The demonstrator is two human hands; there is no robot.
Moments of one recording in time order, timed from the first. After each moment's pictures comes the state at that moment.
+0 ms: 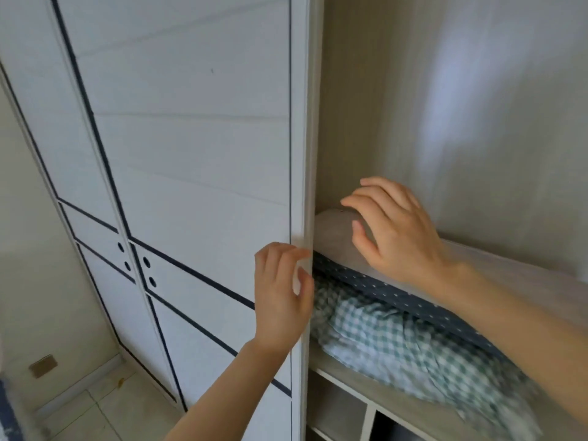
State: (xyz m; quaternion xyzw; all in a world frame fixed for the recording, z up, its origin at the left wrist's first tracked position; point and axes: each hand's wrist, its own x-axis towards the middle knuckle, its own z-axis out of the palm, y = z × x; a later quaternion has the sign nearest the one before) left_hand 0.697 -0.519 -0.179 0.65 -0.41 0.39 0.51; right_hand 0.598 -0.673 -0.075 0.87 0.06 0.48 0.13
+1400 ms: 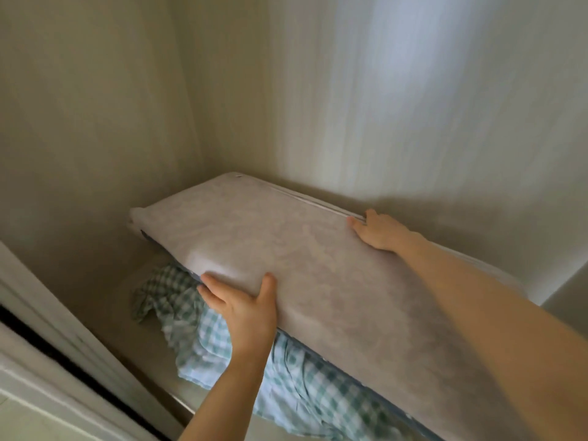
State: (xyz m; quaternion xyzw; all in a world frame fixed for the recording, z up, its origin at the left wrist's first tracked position) left_hand 0.648 -0.808 -0.262 0.75 -0.03 -0.06 0.66; right_hand 0.629 -1.096 -0.226 0.92 -0.37 -0.02 -0.13
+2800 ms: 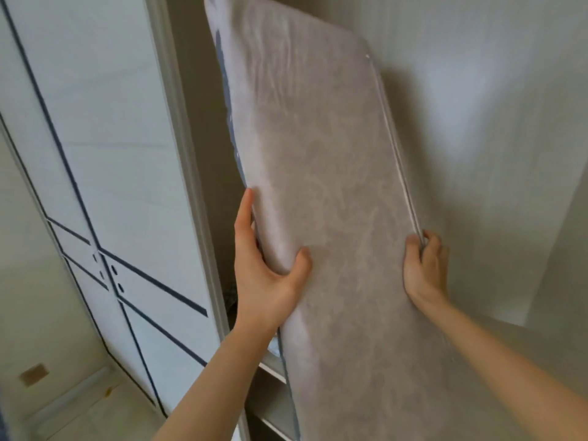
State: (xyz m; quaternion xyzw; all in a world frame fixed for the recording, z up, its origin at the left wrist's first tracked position) left_hand 0.506 -0.607 -0.100 0.59 -0.39 0.19 0.68; right_hand 0.449 -0.871 -0.158 0.71 -0.37 0.50 -0.32
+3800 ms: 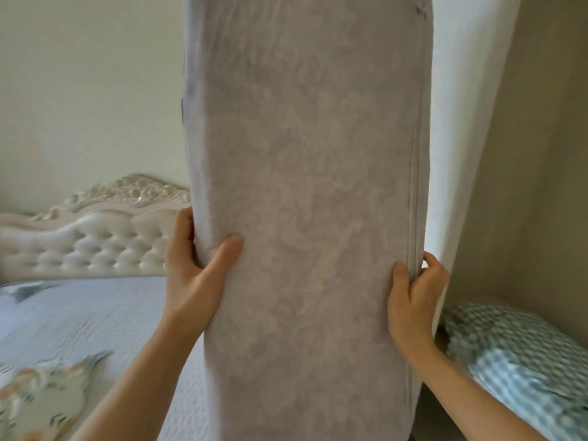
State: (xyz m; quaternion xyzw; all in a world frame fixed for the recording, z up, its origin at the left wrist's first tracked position) left_hand 0.386 -0.269 -0.067 0.66 -0.08 0.50 0.56; right_hand 0.512 -0.516 -0.133 0.71 0.09 0.41 -0.57
